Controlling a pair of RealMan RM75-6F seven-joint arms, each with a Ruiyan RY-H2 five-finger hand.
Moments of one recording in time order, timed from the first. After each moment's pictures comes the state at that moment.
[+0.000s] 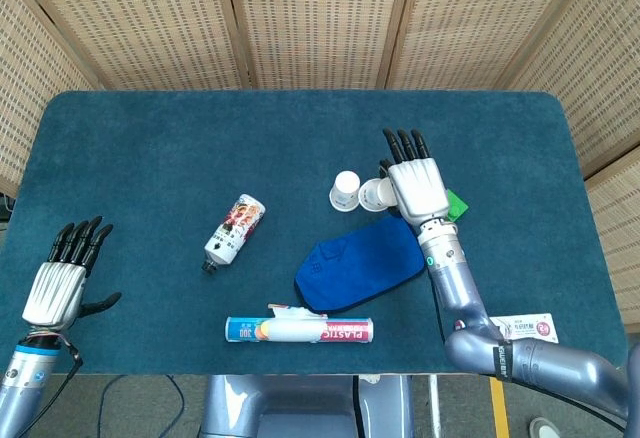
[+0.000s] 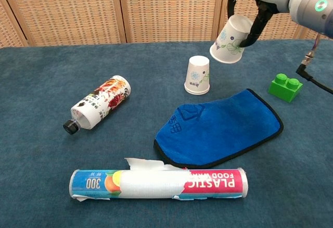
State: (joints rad) left arm -0.21 -1.31 -0.02 -1.45 1.56 1.49 0.04; right arm 0.83 -1.47 0.37 -1.59 -0.91 1.13 -0.69
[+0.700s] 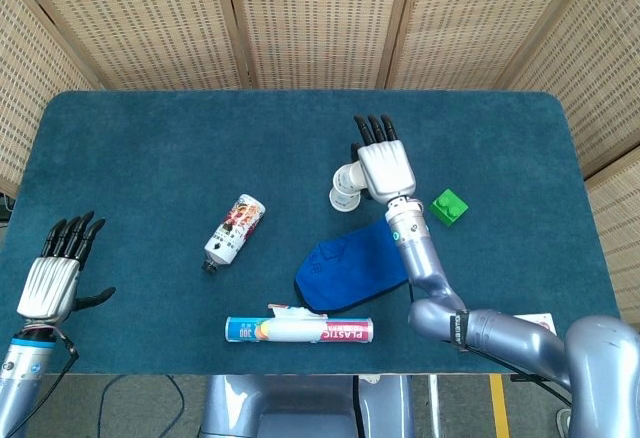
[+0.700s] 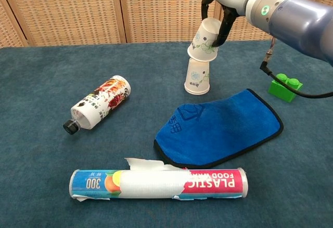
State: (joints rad) left arm -0.21 -1.32 -0.05 -1.41 1.52 1.45 0.01; right arm 0.99 -1.64 0.41 -1.30 -0.84 1.02 -0.65
